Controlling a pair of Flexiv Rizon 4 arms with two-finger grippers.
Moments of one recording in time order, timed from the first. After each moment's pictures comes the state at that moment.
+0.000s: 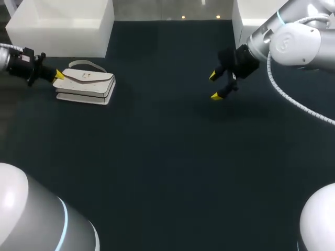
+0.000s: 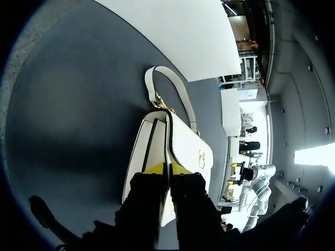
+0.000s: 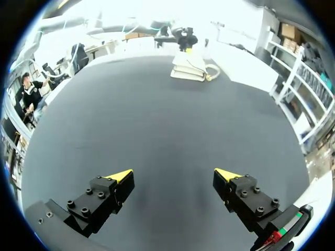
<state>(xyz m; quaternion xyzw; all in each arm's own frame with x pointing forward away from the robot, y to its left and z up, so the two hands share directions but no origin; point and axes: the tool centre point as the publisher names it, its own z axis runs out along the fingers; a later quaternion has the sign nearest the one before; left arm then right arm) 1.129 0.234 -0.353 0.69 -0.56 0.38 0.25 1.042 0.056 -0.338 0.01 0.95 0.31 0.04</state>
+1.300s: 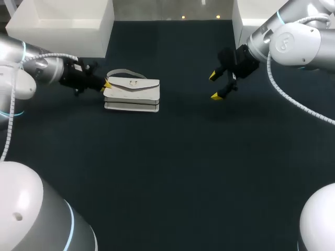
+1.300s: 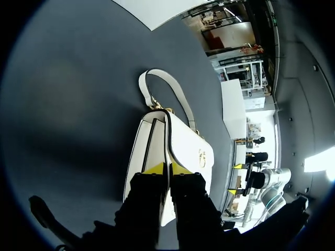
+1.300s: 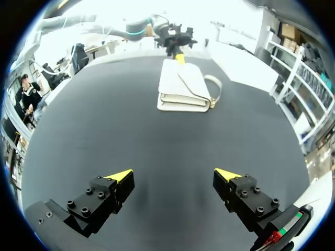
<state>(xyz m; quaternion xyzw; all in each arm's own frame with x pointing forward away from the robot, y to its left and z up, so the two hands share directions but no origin) 1.071 0.046 -0.348 0.73 -0.53 0.38 0.19 1.042 0.056 -0.338 0.01 0.95 0.31 0.04</state>
